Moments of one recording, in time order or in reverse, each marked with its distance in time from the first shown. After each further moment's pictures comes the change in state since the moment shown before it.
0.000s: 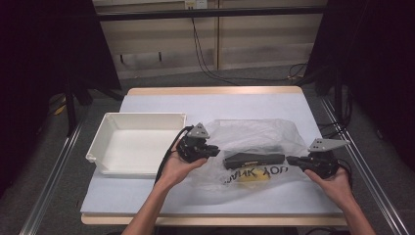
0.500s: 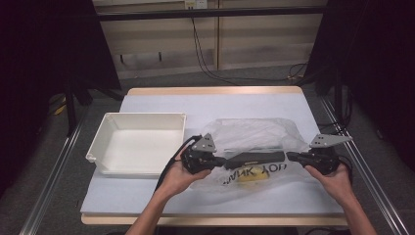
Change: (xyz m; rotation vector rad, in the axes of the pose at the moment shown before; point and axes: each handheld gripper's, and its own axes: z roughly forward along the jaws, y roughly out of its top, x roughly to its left) left arm -0.031 -0.002 0.010 0.061 -0.079 0.129; right arm -0.004 0.010 -0.003 -0.026 -0.003 -0.002
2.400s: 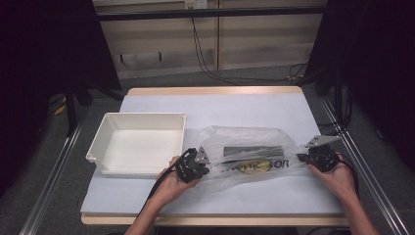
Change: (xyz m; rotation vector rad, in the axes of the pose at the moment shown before) left arm 0.005 -0.052 0.015 0.249 0.168 -0.011; right arm -0.034 -0.029 0.024 0.257 -0.245 -0.028
